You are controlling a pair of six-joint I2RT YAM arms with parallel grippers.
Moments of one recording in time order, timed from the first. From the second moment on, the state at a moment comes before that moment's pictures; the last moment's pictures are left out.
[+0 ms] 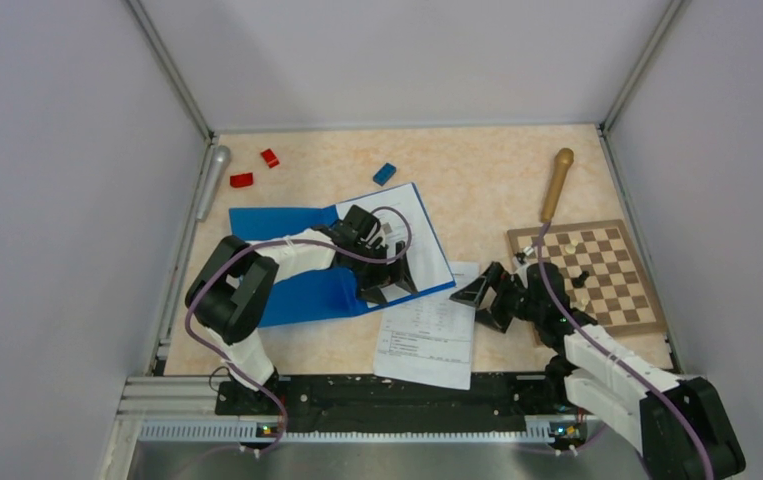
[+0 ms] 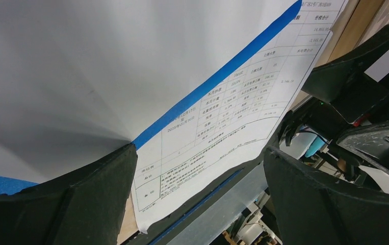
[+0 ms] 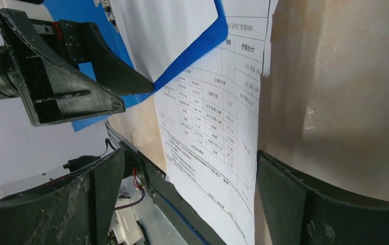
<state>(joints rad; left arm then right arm) -0.60 1.74 0.97 -0.35 0.59 -0.73 0.33 0.87 0.17 0.06 -0.49 1.03</state>
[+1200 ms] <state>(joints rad) -0.50 1.43 1.19 -0.51 0.56 -0.61 0.33 0.91 0.91 -0.62 -0.10 0.55</state>
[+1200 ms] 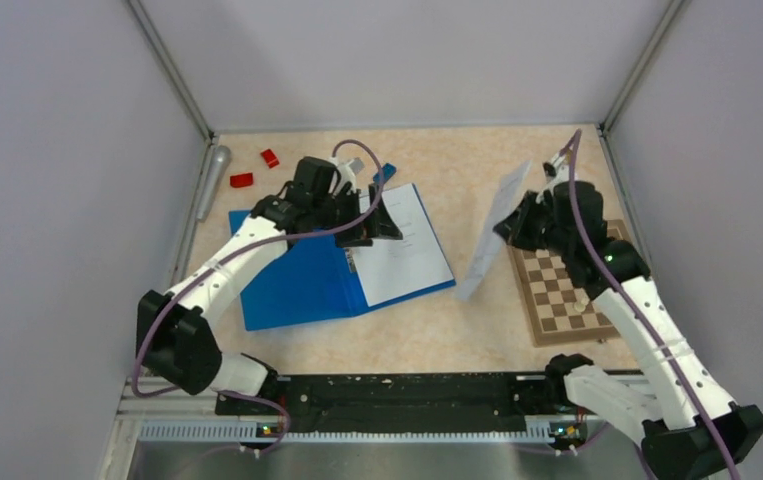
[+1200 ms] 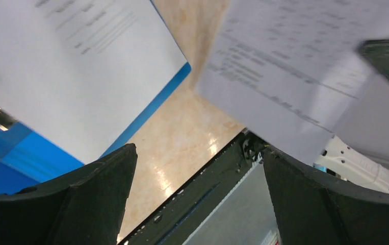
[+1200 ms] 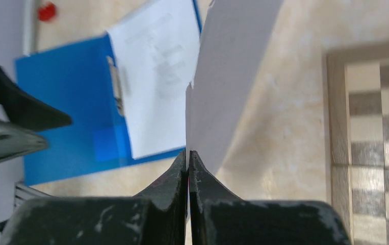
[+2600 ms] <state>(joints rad) -0.22 0.97 0.82 -0.69 0.15 -0.72 0.29 2.11 1.49 -0.35 -0.97 0.27</state>
